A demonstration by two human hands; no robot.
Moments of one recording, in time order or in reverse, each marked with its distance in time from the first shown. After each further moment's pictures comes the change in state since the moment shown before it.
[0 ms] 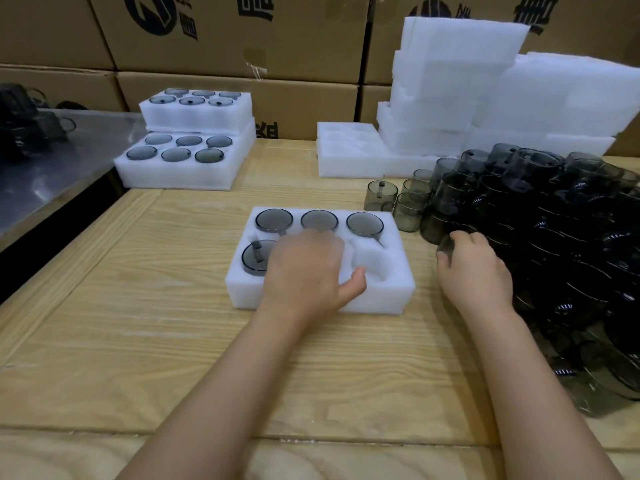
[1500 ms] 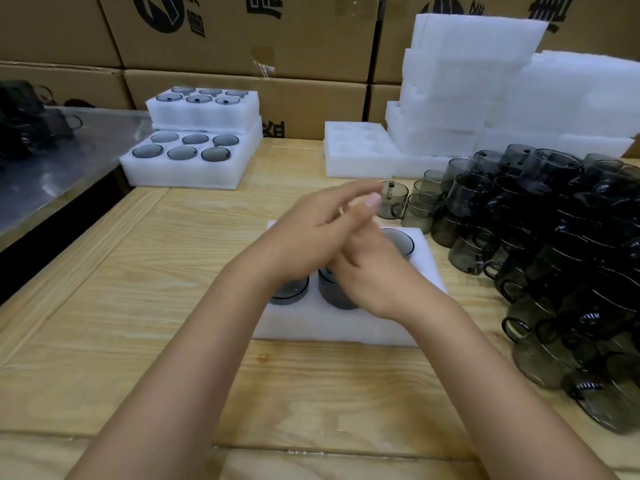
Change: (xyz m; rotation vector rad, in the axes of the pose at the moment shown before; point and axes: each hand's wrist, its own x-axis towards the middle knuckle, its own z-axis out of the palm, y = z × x) left_hand 0.049 -0.024 -0.048 -1.030 -0.438 -0.207; right_hand -0.033 -0.111 -0.028 0.457 -0.285 -0.775
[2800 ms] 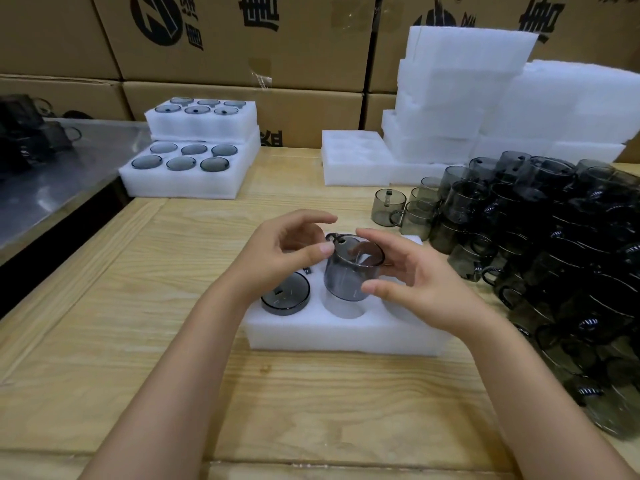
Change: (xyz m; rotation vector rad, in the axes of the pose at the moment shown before) left_hand -0.018 -0.046 -0.016 -0.288 0.061 -0.078; right_hand -0.034 0.047 -0.011 0.627 0.024 0.111
